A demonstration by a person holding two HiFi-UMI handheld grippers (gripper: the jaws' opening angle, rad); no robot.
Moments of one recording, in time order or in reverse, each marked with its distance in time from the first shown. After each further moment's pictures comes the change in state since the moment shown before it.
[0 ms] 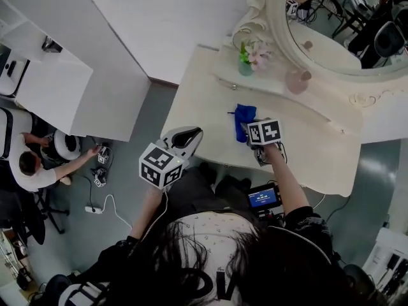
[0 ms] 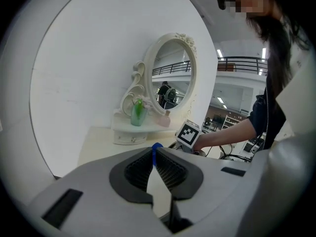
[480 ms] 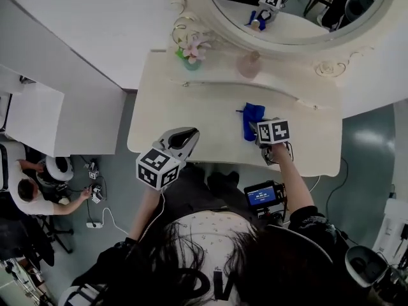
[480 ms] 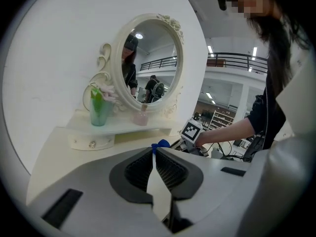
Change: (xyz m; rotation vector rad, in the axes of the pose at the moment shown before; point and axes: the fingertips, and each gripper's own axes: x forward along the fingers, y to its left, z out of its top) left arm 0.091 -0.100 0.009 0.067 0.054 -0.126; right arm -0.097 -0.148 -0.075 0.173 -0.070 -0.102
